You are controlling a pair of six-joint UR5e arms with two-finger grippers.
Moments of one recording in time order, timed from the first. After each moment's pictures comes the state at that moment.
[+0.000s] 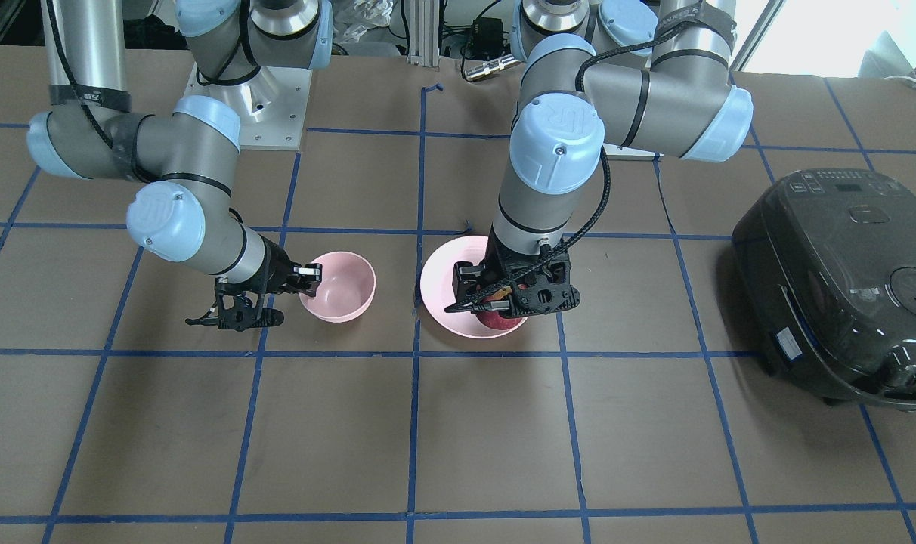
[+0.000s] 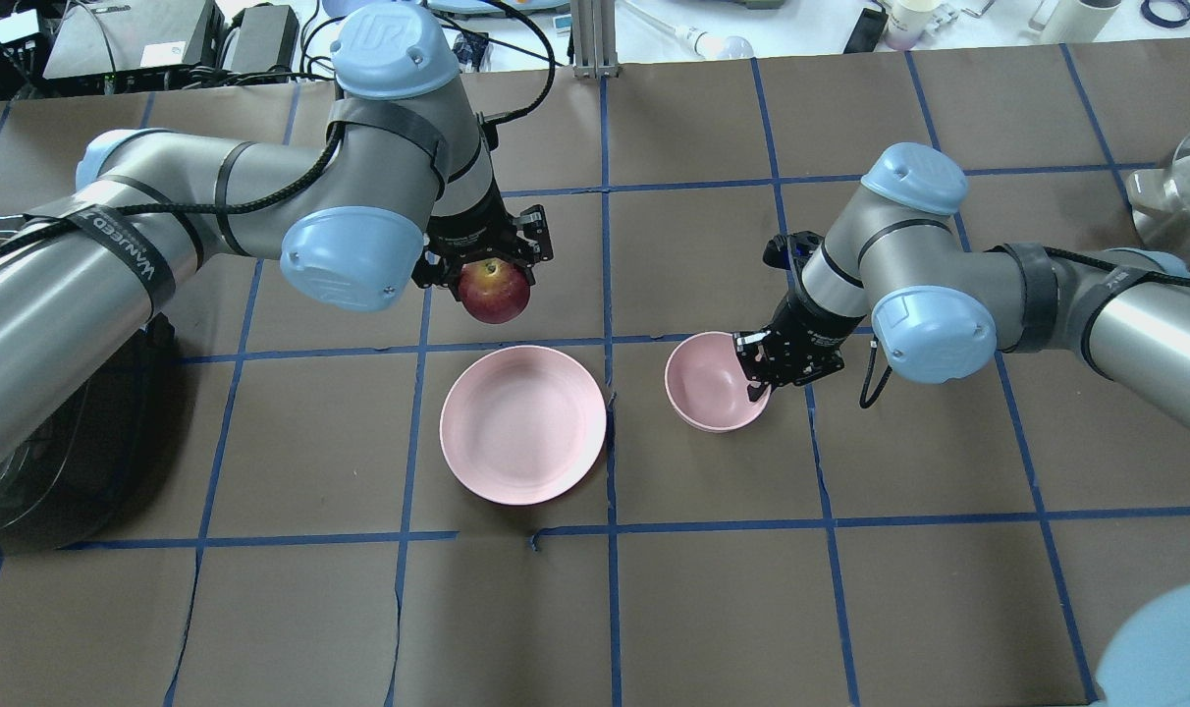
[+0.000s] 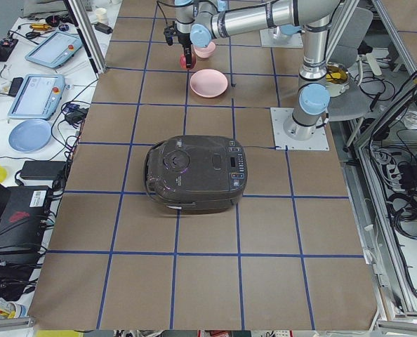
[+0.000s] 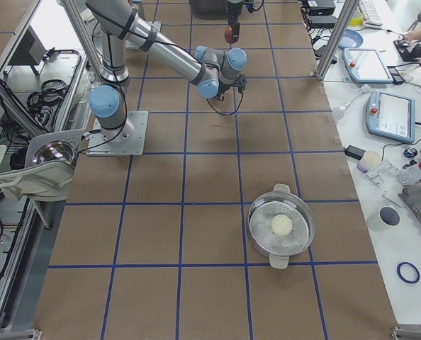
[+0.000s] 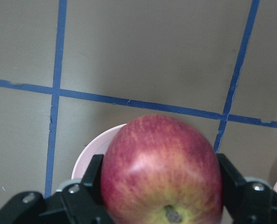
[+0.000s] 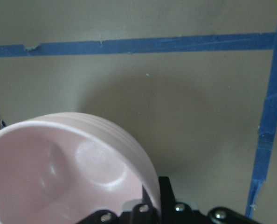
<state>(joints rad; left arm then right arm) -1.79 -1.85 -1.68 -1.16 1.54 -0.41 1.54 -1.28 2.00 -2.07 -1.28 -0.05</state>
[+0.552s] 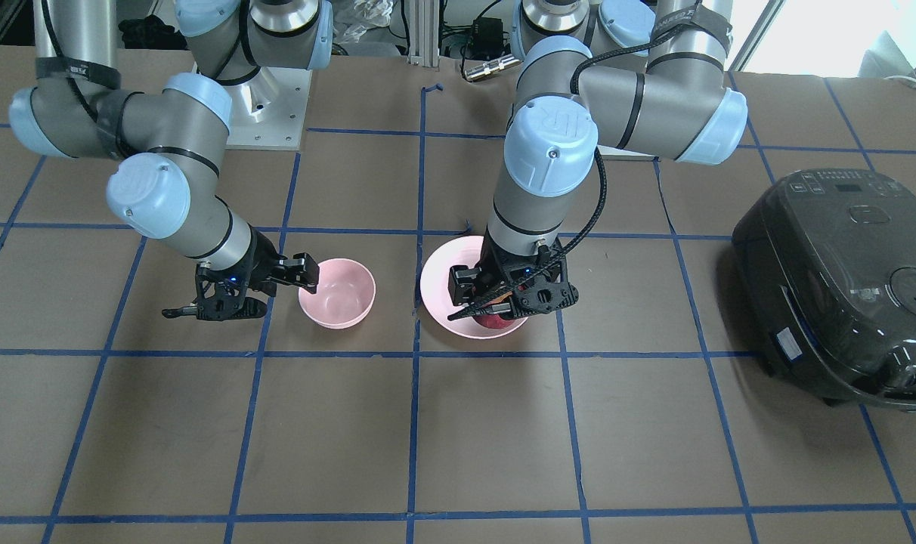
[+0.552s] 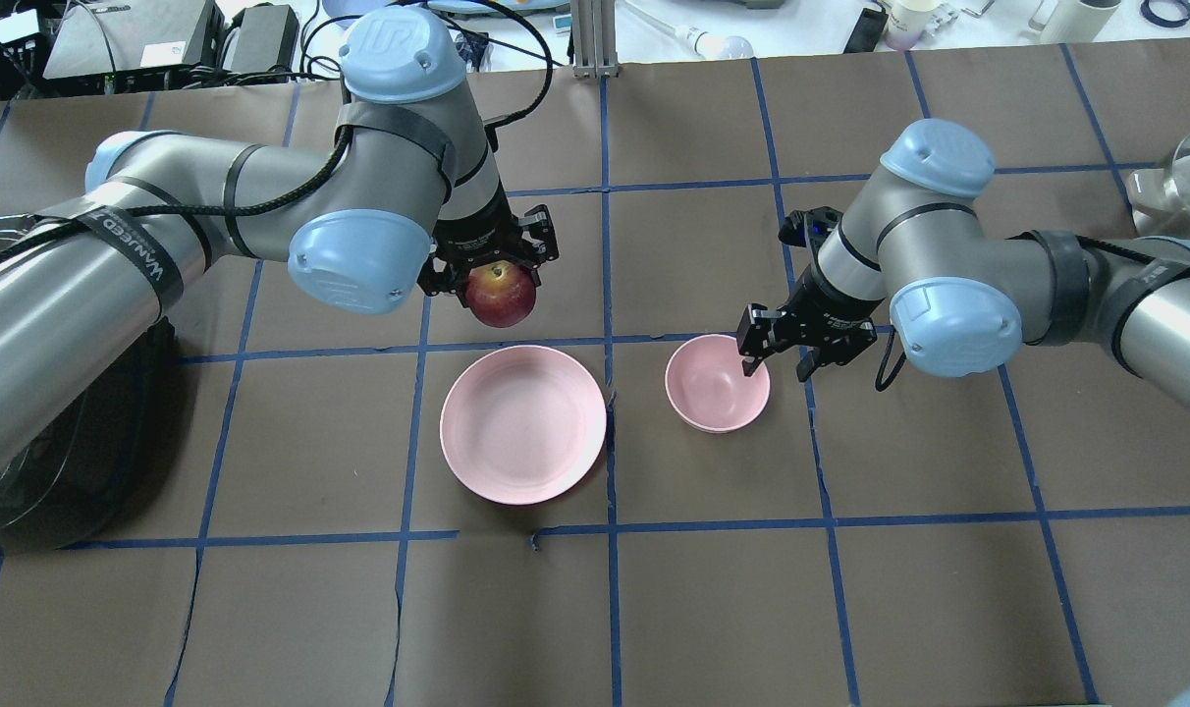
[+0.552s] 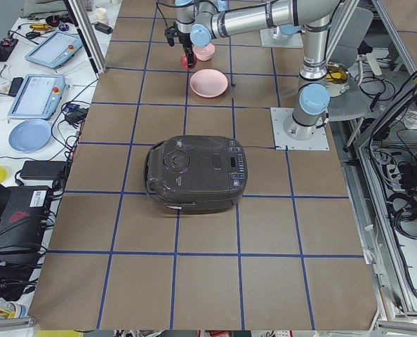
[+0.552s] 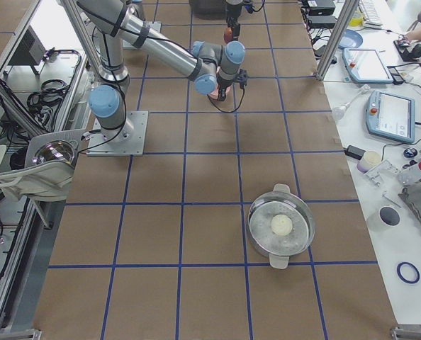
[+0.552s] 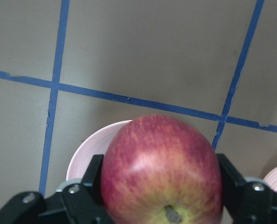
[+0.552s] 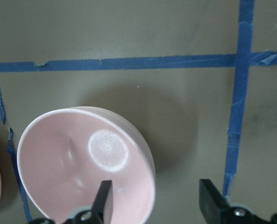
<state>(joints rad) -1.80 -1.85 -1.68 -1.16 1.53 -0.53 1.52 -1.36 1.97 -2.04 -1.37 -0.05</state>
